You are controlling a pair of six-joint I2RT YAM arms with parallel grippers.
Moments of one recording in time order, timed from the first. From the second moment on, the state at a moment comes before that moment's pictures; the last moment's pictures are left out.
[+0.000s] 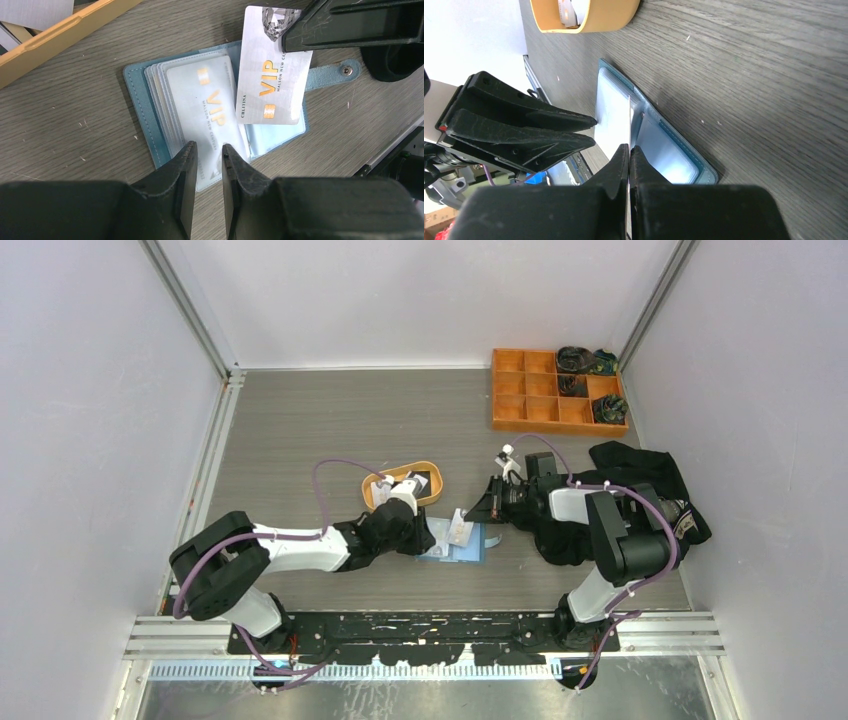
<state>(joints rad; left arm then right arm) -0.97 1.53 0.63 0.24 -0.11 -0.75 0.18 1.63 0.62 0.11 -0.91 0.48</state>
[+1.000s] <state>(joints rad) -0.97 1.53 0.64 0.23 -0.08 -0.73 0.20 1.65 0.59 0.15 -0.90 0.50</state>
